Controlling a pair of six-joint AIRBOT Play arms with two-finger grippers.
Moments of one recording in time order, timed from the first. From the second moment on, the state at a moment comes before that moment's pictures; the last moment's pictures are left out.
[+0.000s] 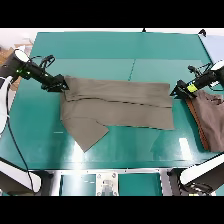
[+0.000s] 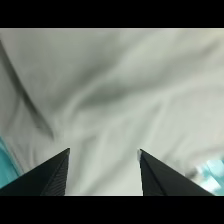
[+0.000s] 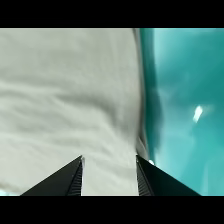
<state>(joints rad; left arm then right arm) 0.11 -1.77 1.63 1.04 -1.47 -1.36 -0.38 -1.84 1.66 -1.17 1.57 1.46</state>
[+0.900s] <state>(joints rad) 0.06 -1.08 0.47 0.91 -1.07 -1.45 -0.58 -1.06 0.55 -1.05 1.23 1.52</state>
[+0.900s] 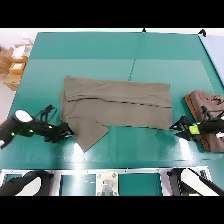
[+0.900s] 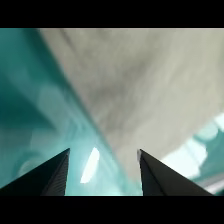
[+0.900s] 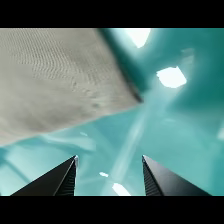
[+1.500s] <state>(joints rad) -0.09 -1.07 0.48 0.72 -0.75 -1.38 -0.44 -1.08 0.40 -0.76 0.84 1.42</state>
